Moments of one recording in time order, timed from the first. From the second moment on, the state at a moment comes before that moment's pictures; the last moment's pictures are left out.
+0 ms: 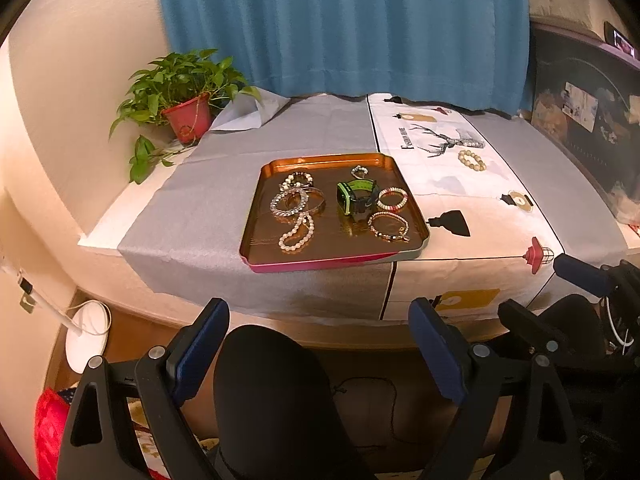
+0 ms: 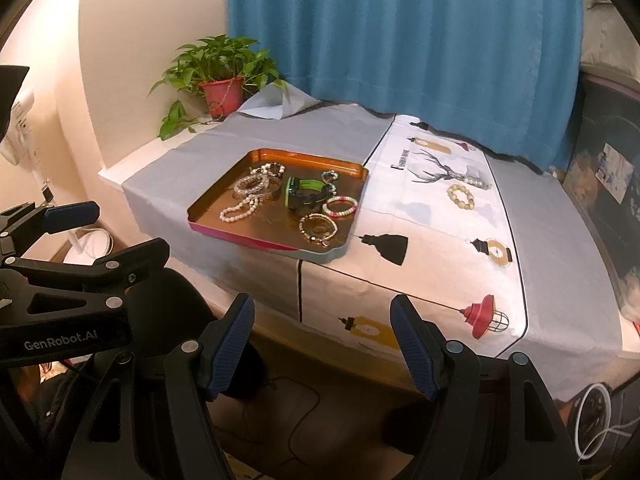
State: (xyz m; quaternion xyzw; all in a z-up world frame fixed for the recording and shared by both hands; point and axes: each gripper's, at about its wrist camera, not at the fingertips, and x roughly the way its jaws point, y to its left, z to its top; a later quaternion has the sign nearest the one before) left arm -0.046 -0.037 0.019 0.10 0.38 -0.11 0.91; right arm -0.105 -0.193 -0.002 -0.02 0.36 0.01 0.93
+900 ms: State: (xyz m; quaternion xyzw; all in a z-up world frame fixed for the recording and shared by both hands) left arm 0.084 -0.156 0.021 0.13 0.41 -0.15 0.89; right arm 0.072 -0.424 -0.050 0.05 0.38 -0.12 0.91
